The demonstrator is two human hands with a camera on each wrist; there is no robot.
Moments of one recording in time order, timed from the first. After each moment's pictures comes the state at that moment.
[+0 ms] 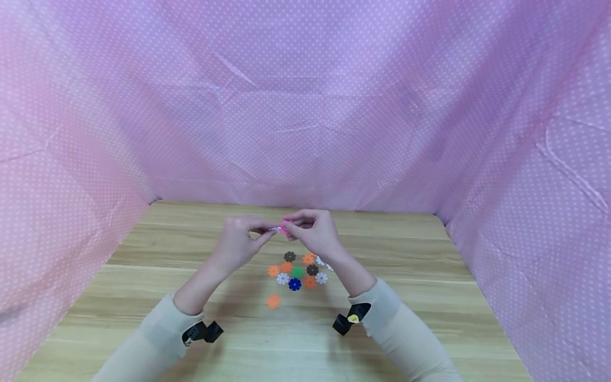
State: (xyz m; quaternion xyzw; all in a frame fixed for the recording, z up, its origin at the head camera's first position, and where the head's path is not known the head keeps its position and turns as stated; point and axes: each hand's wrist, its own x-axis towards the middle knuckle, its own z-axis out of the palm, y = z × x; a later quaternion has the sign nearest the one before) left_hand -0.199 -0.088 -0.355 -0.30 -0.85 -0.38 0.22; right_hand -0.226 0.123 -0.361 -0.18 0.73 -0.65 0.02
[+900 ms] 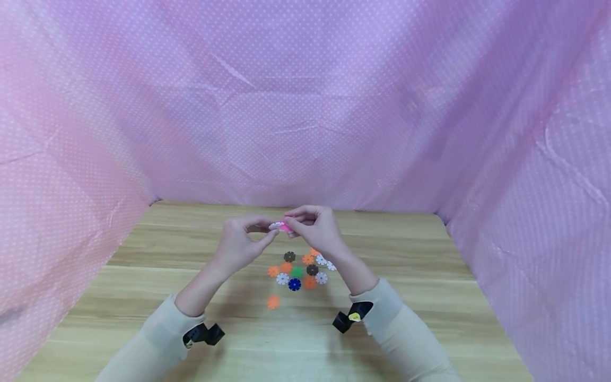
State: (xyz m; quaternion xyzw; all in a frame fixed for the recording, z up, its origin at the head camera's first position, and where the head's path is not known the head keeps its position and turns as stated) left_hand -0.205 -0.083 -0.361 -0.28 -0.82 -0.44 0.22; right_hand -0.229 0.126 -0.352 -0.16 0.72 -0.68 0.03
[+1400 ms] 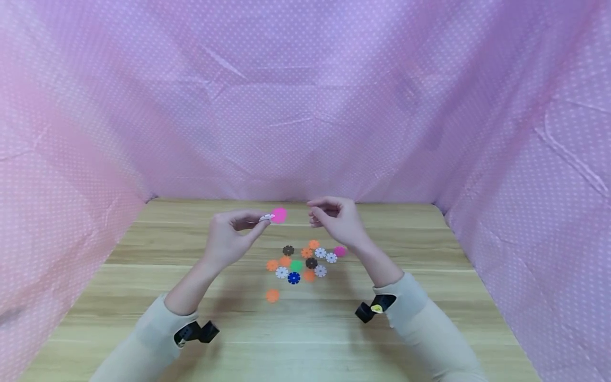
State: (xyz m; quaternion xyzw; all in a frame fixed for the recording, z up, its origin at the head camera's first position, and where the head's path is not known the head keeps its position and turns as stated) left_hand -0.205 -0.092 -0.357 -0.25 -0.79 -0.52 0.21; right_hand -0.234 0.175 -0.353 -0.15 0.76 -0.63 -0.01
